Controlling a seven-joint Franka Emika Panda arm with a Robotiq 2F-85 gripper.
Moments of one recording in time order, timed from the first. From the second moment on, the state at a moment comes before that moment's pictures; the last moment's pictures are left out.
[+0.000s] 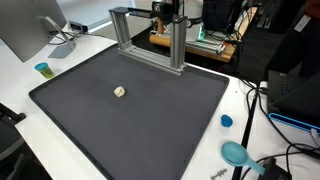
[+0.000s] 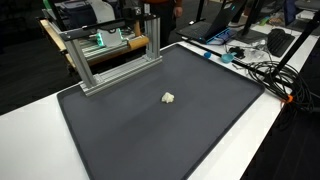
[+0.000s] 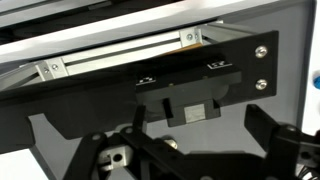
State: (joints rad) arm -0.06 -0.67 0.02 -2.62 0.04 2.01 0.17
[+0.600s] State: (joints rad) arm -0.06 -0.64 0.05 -2.62 0.00 2.03 0.19
